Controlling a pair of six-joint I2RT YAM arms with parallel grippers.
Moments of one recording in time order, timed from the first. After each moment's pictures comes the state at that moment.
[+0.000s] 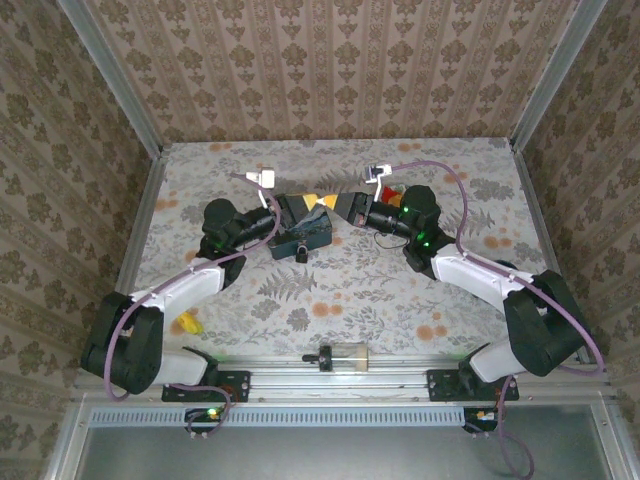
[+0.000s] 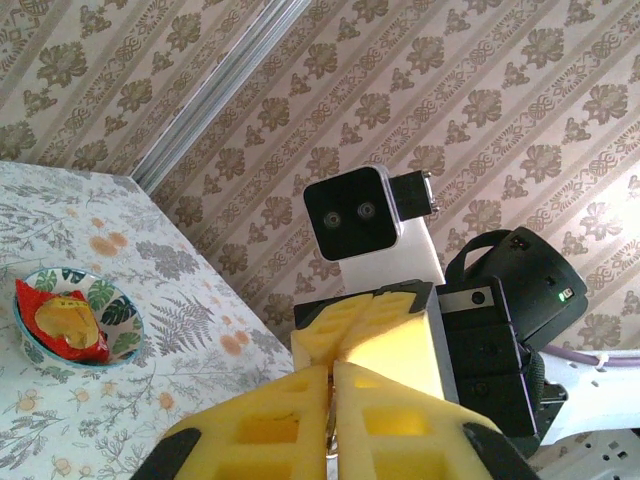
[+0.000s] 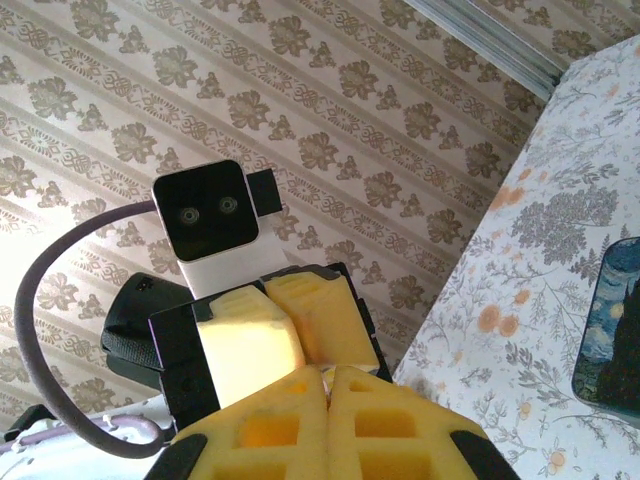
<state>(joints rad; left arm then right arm) -0.47 1.34 0.70 0.87 0.77 -0.91 0.50 1.46 0.85 0.70 -0.63 1.05</state>
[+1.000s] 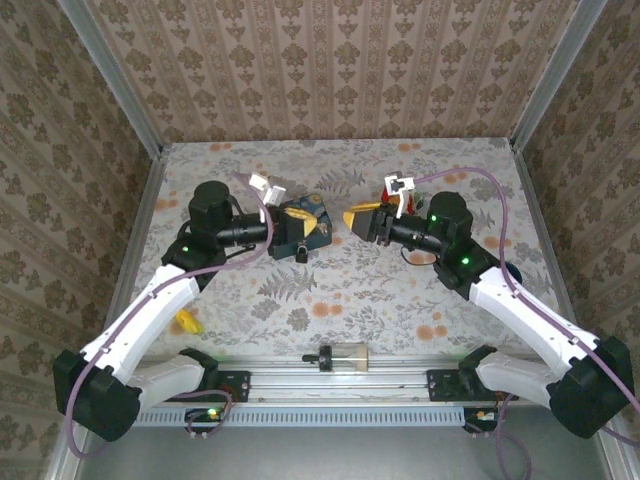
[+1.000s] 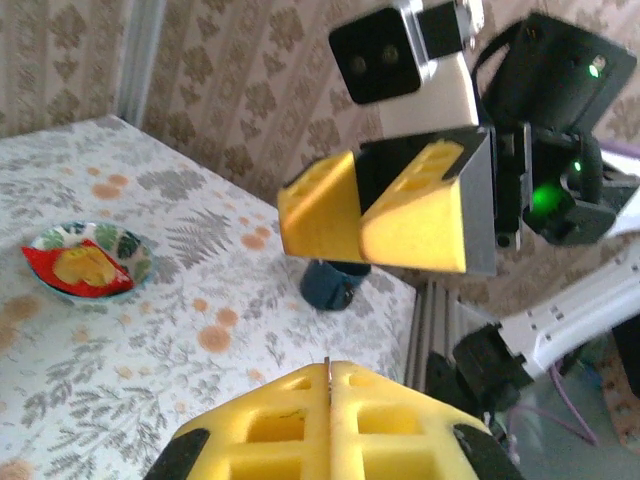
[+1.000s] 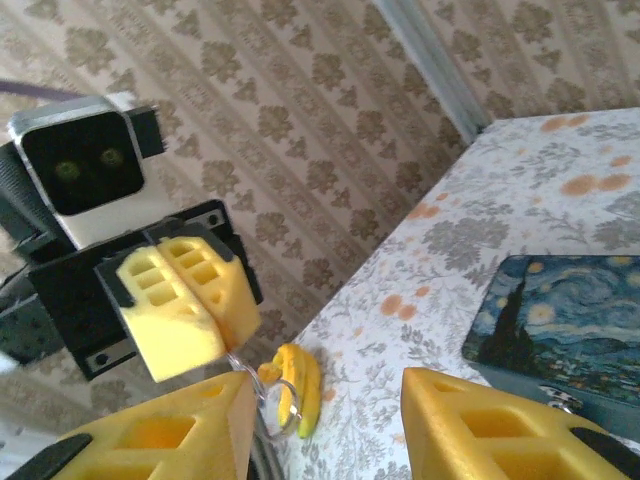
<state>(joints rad) -0.52 1.08 0.94 -0.06 0.91 -0.25 0.50 1.09 0.84 0.20 -0.59 0.60</state>
